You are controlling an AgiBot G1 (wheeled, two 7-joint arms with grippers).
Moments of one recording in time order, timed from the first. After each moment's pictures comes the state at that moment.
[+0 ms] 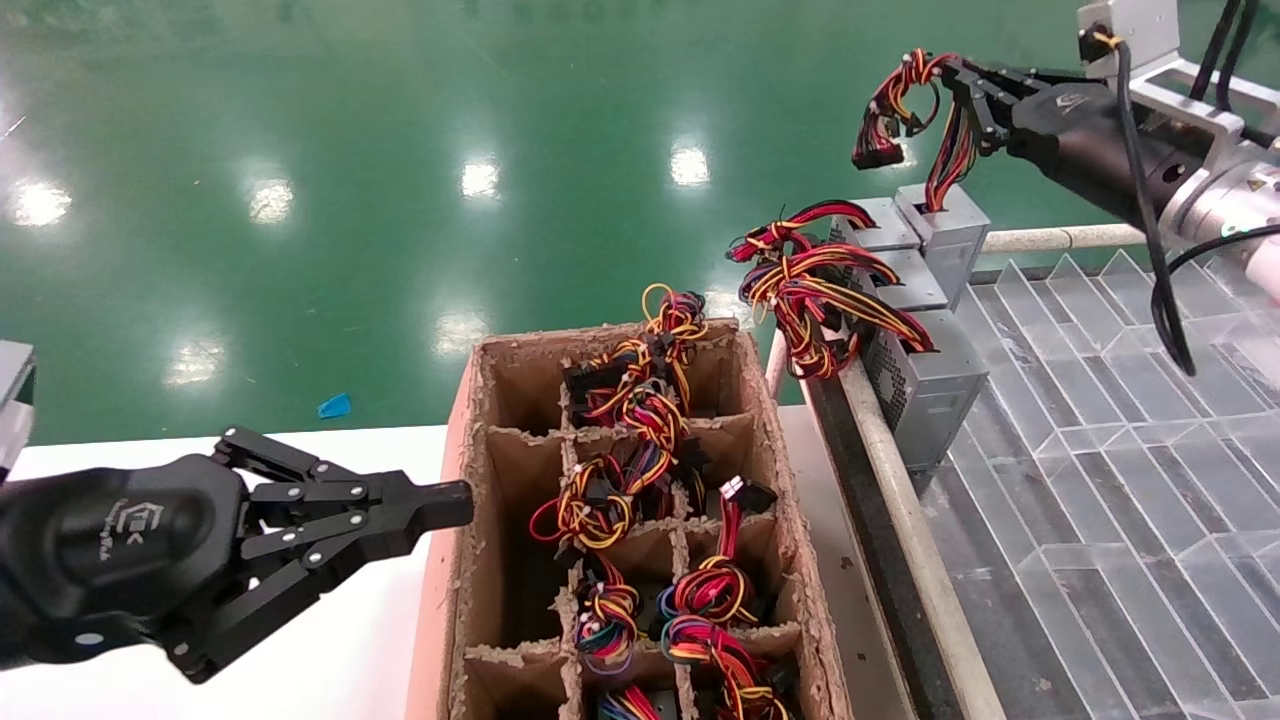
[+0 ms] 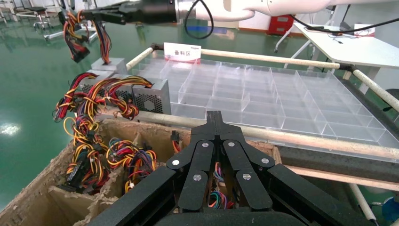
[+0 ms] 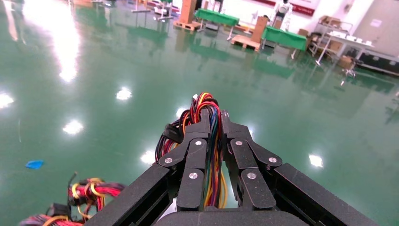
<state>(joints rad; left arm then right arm) -1.10 0.54 0.43 -1.22 0.61 1.41 -0.10 1.78 -1.04 -0.31 0.00 -1.00 -0.87 -0.52</state>
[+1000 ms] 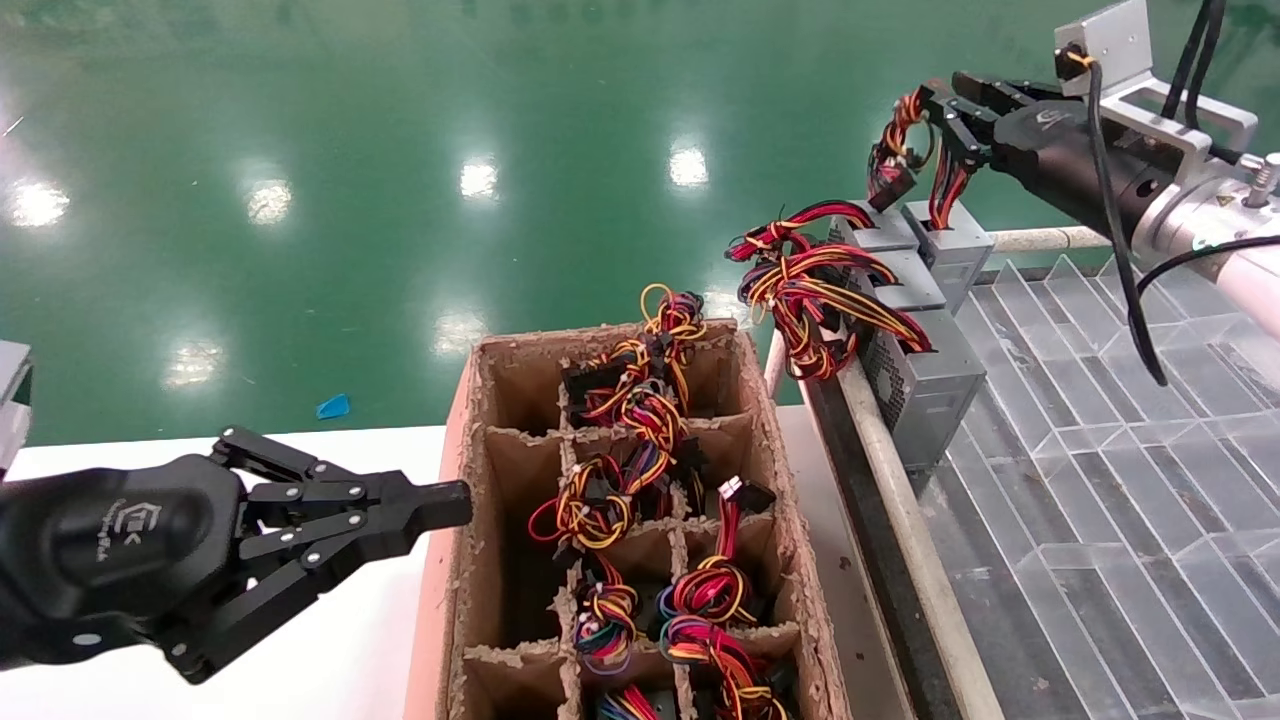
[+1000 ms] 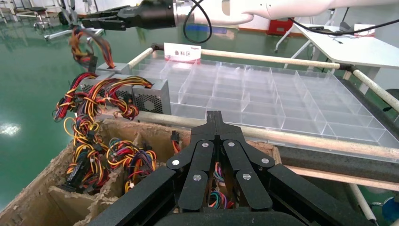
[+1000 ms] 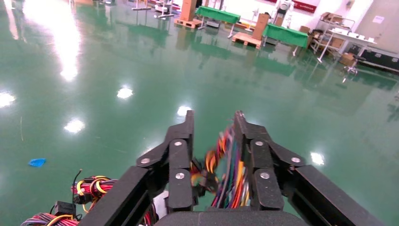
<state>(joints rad) -1.10 0.54 0.43 -1.22 0.61 1.41 -0.10 1.77 -1.06 -0.32 0.01 -1.01 -0.86 -0.52</state>
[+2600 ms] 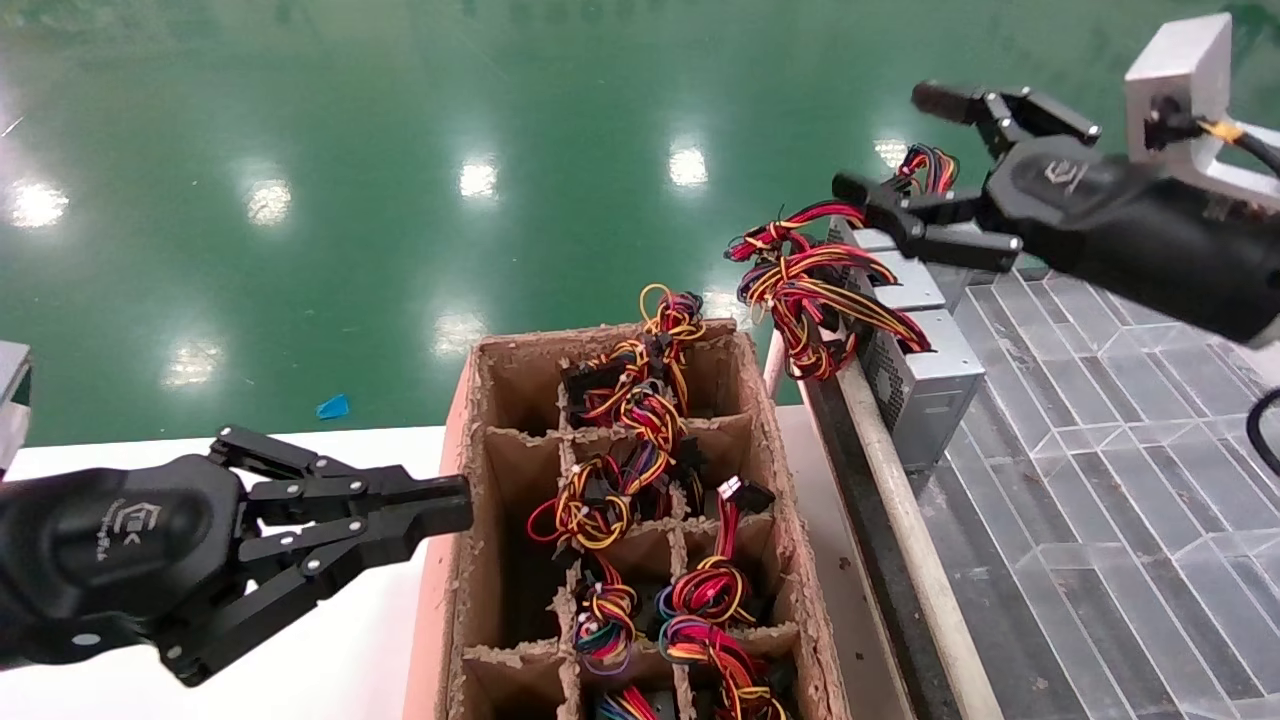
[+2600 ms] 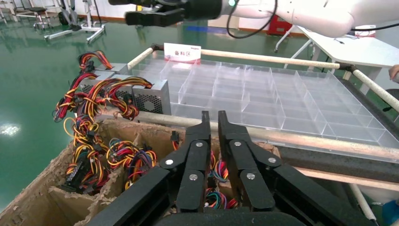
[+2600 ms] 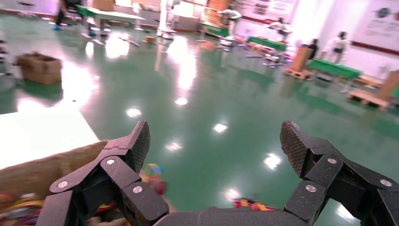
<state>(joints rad) -1.10 0.54 0.43 -1.22 0.61 1.41 -0.10 1.45 -0.80 -0.33 0.68 -0.90 -1.25 -0.17</state>
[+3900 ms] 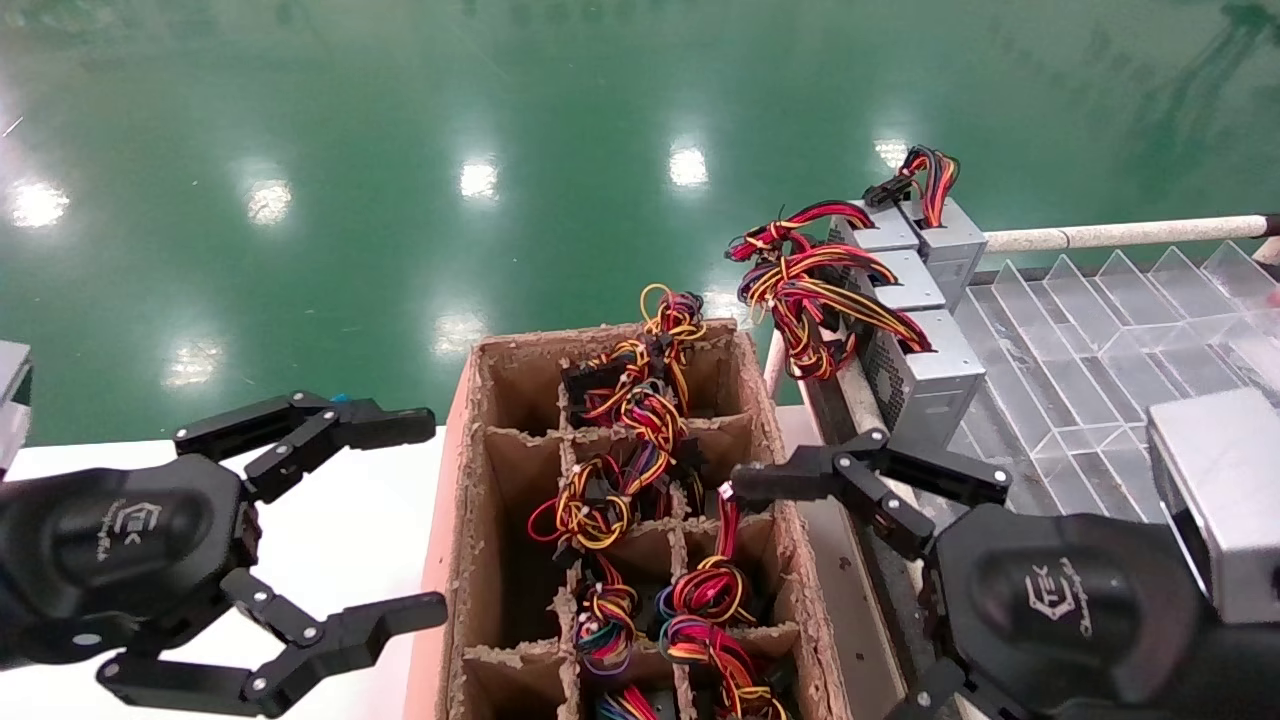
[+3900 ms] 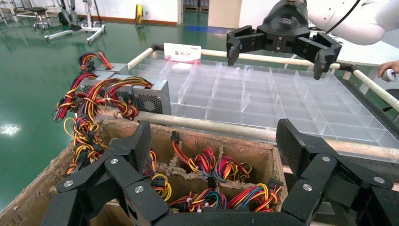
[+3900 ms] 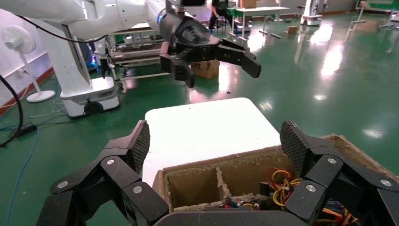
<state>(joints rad) -1.09 0.54 0.43 -1.22 0.61 1.41 -0.10 1.06 -0.60 -0.28 1.31 -0.72 -1.51 0.20</state>
